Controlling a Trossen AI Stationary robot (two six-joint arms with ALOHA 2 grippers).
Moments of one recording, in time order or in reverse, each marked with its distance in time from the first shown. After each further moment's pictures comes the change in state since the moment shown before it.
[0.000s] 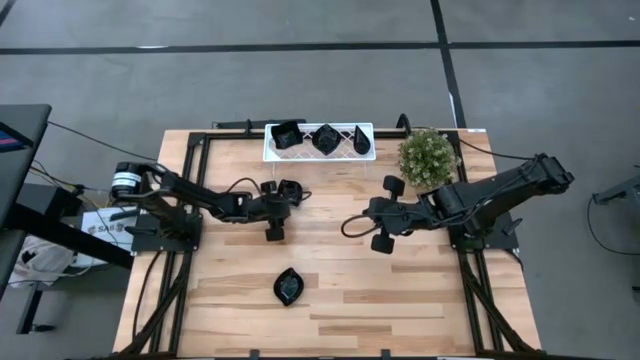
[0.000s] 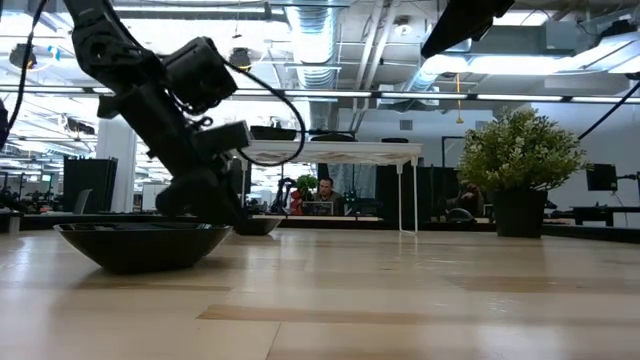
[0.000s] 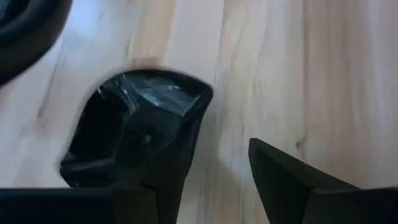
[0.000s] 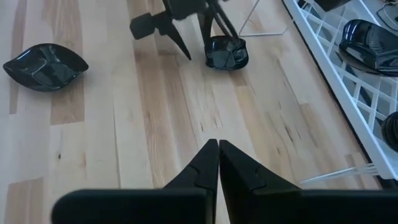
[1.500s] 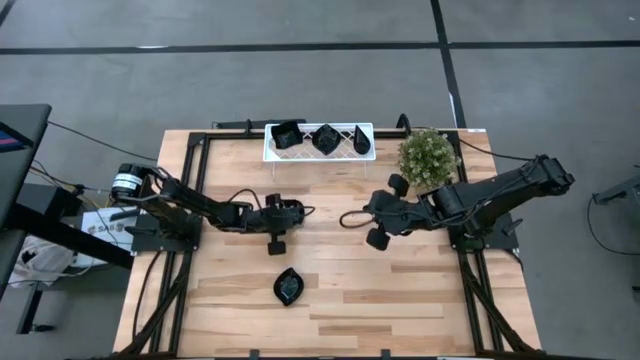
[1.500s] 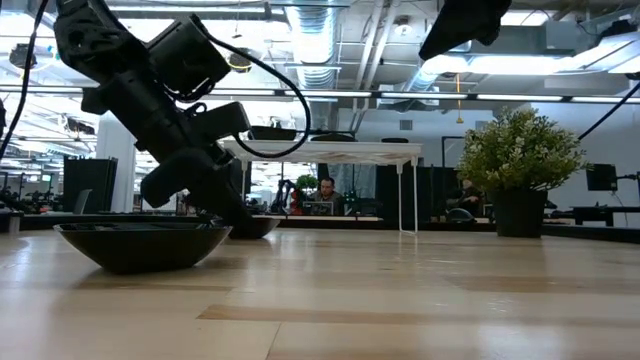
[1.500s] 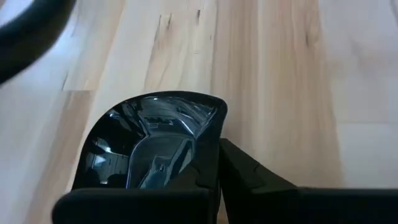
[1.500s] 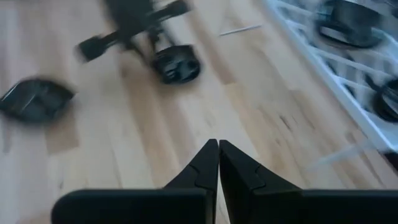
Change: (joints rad) left arm -0.130 0.015 0.001 0.062 0.043 -0.129; right arm -0.017 0.000 0.000 -0.006 0.051 0.183
